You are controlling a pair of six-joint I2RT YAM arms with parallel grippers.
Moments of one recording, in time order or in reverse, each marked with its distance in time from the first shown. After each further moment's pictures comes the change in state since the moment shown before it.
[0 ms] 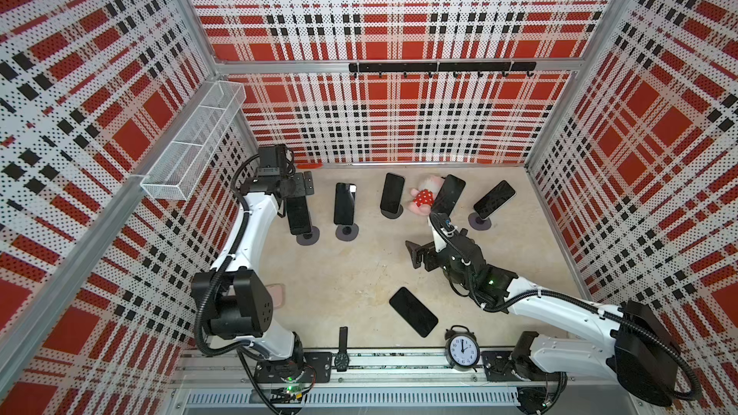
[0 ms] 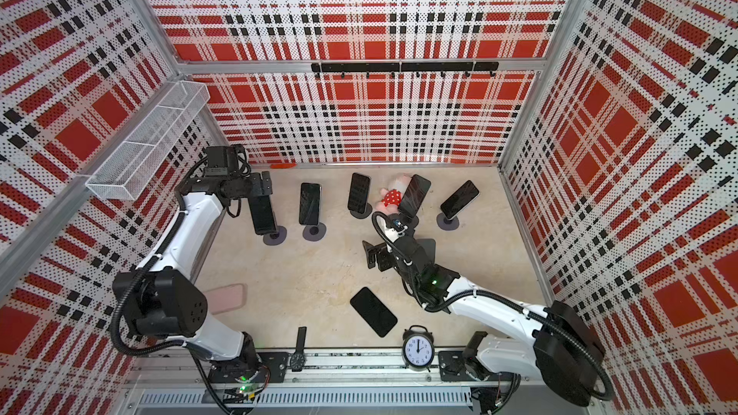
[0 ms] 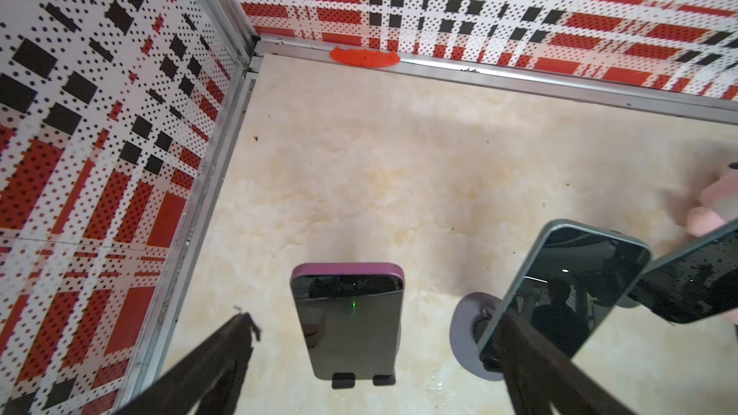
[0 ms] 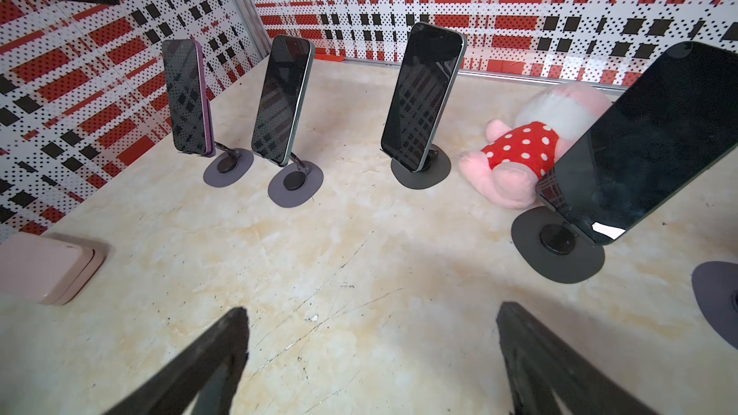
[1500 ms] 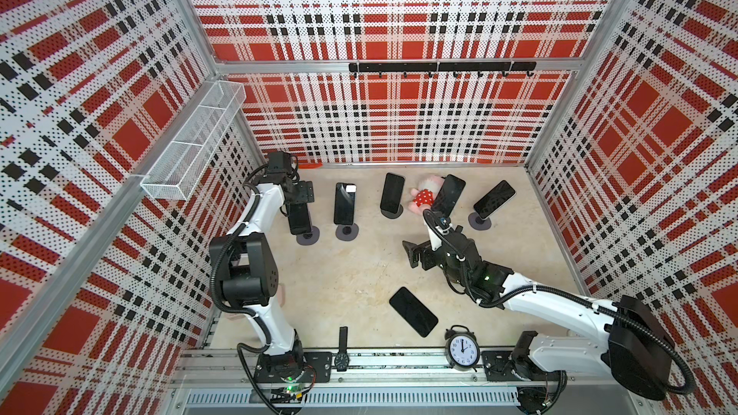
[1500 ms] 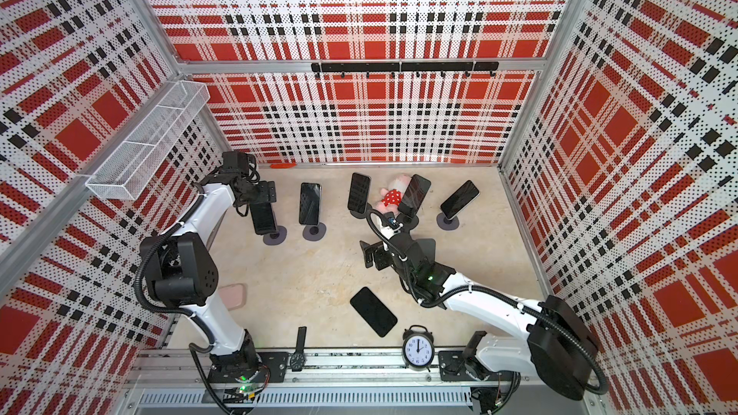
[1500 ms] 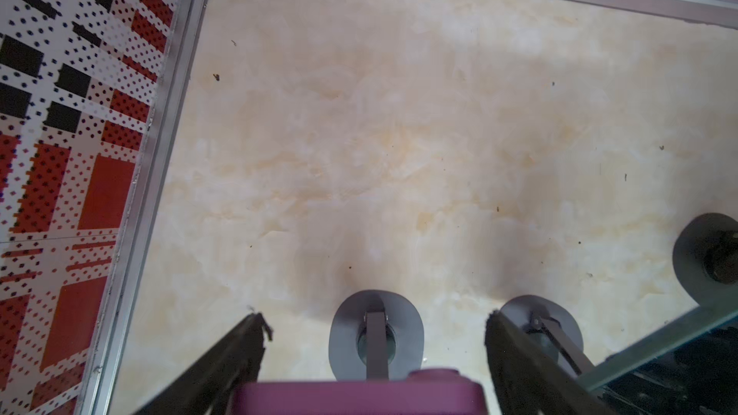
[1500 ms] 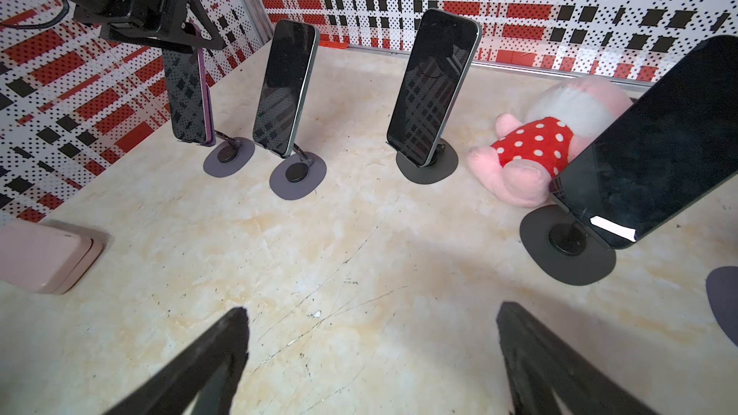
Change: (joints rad) left arm 0.034 0.208 0.029 -0.002 0.058 0.013; right arm -0.001 0.043 0.043 -0.035 -0.025 -0.007
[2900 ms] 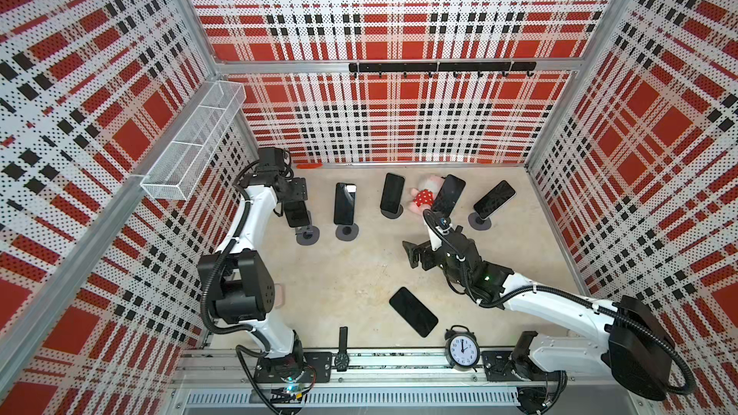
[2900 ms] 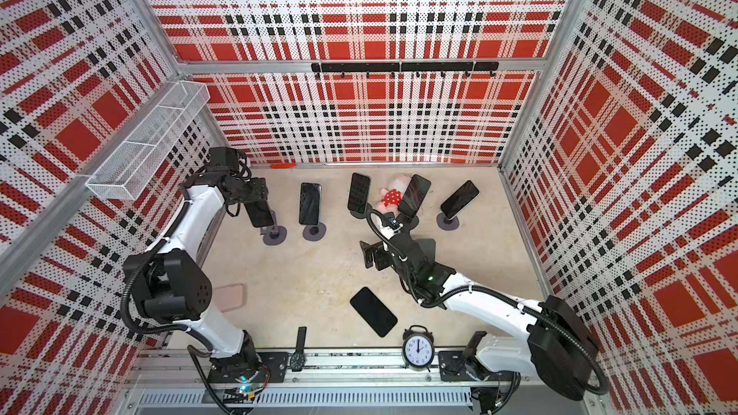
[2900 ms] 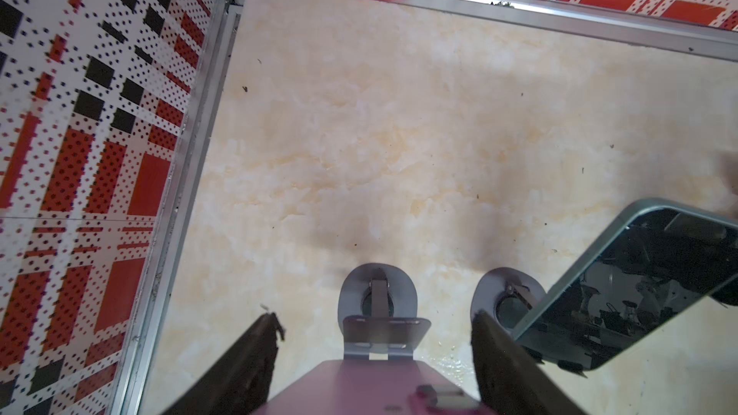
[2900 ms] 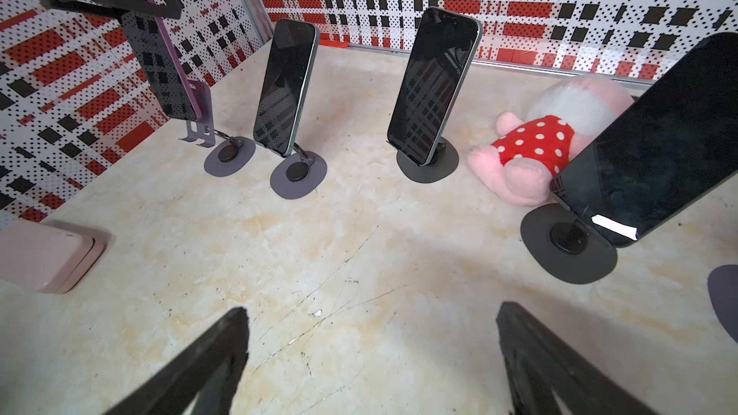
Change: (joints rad) left arm 0.007 -0.135 0.012 -0.092 0.011 -0.006; right arm 0.000 0.002 0.000 -0.002 0.000 0.004
